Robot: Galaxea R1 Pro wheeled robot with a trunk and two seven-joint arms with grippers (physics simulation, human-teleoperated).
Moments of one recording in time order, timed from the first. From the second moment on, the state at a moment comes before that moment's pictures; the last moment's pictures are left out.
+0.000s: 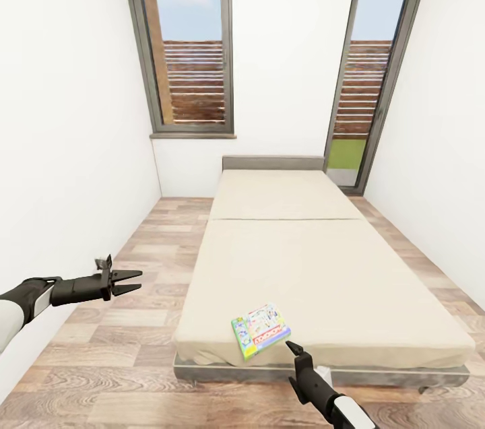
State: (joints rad) left arm -1.07 0.46 0.19 0.00 -0.14 0.58 -1.57; right arm -0.45 0.07 -0.25 -0.34 -1.13 0.35 0.32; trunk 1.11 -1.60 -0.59
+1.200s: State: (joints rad) left arm -1.07 0.46 0.19 0.00 -0.14 0.58 -1.57; right arm -0.45 0.07 -0.25 -0.34 -1.13 0.35 0.32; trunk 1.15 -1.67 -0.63
